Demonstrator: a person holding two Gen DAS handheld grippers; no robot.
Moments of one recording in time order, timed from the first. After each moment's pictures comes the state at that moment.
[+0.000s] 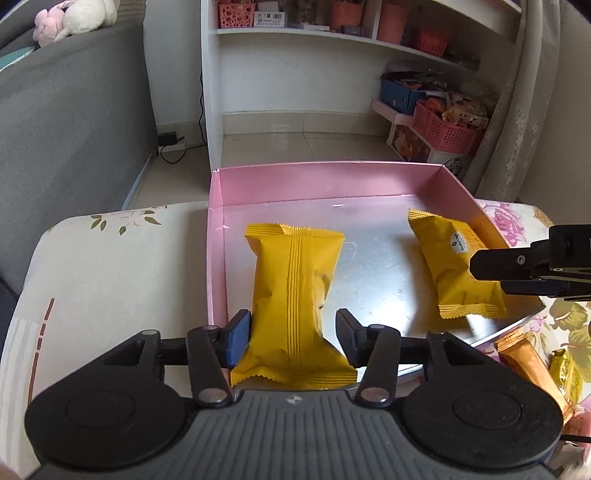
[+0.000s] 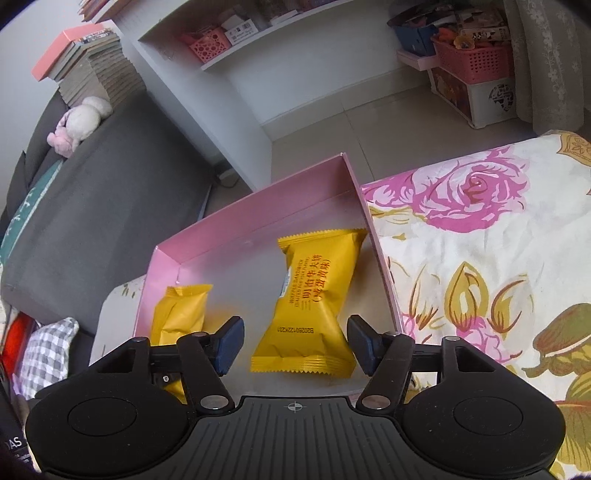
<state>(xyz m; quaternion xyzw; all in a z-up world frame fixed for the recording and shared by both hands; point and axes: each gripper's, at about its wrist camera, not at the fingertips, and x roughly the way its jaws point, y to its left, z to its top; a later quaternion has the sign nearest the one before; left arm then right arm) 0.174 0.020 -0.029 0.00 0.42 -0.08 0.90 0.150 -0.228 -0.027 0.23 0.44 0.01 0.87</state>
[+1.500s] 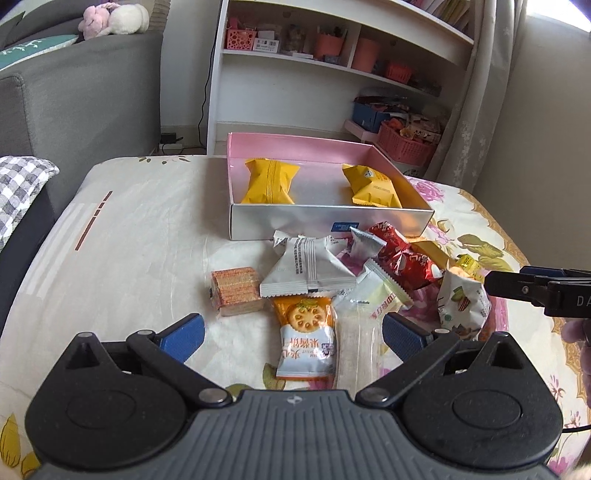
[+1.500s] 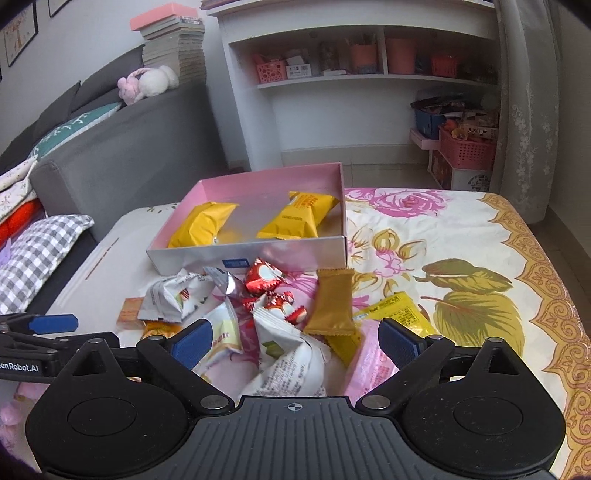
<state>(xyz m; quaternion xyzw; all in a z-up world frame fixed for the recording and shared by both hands) 0.013 0.042 -0.025 -0.05 0.38 -0.11 0.92 -0.037 -0.205 -0.004 0.06 0.37 0.01 0.93</state>
